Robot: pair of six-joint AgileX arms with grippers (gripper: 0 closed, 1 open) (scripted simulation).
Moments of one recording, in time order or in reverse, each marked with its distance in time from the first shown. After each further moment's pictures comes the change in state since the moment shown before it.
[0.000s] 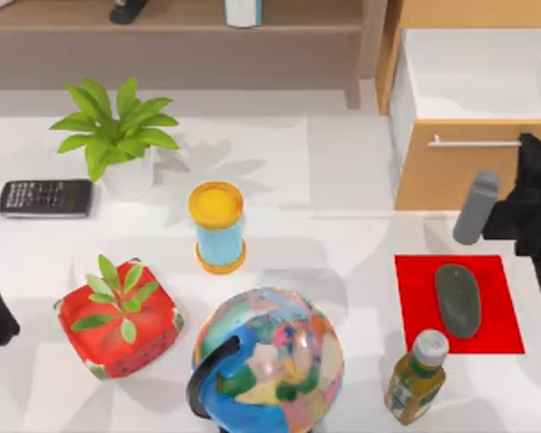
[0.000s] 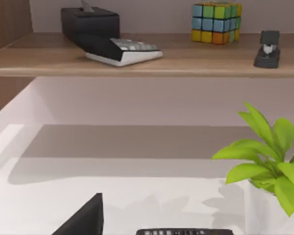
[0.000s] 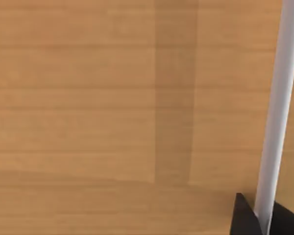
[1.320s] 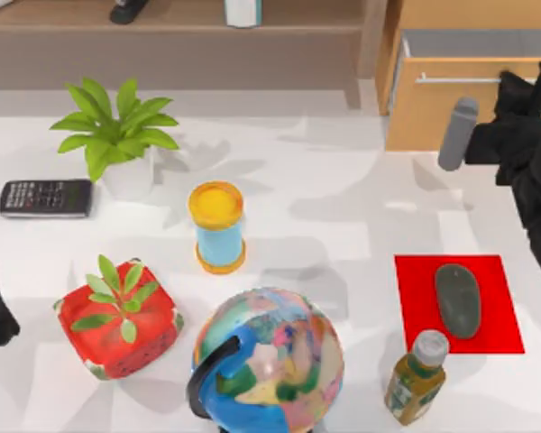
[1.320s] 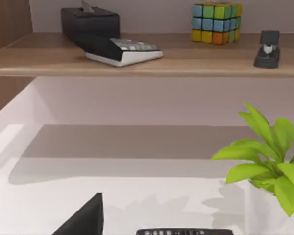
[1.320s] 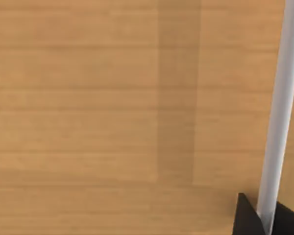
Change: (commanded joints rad) left arm 0.000 0.000 0.000 0.000 0.000 0.000; right arm -0.082 0.149 0.395 -0.255 -0.080 0.000
